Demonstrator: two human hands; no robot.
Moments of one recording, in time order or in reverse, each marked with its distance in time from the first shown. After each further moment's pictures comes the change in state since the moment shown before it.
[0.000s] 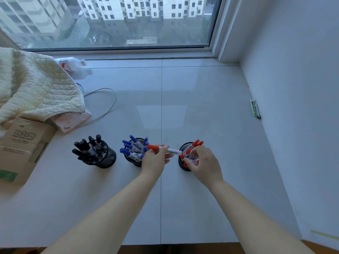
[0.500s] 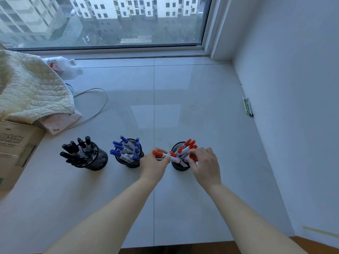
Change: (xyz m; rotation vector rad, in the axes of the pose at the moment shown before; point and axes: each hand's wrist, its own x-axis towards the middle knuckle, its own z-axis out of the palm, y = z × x) left_hand -0.002 -0.016 0.014 0.530 0.047 0.155; right_hand -0.007 0.019 -0.007 -0.097 0.067 -0.024
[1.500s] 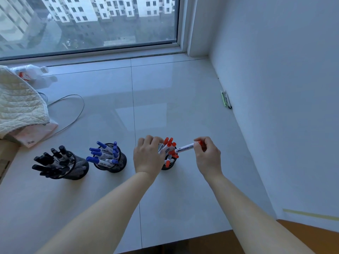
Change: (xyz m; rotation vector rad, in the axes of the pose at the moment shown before) left_hand 0.007 0.029 0.044 0.730 0.124 0.469; right_hand 0.004 0.029 -0.045 0.586 0.202 0.467
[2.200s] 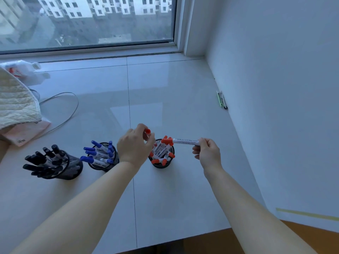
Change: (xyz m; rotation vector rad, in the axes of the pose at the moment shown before) left_hand 0.023 -0.015 -0.027 -0.130 0.224 0.023; right_hand 0.010 -0.008 -0.006 0.272 0.022 0.354
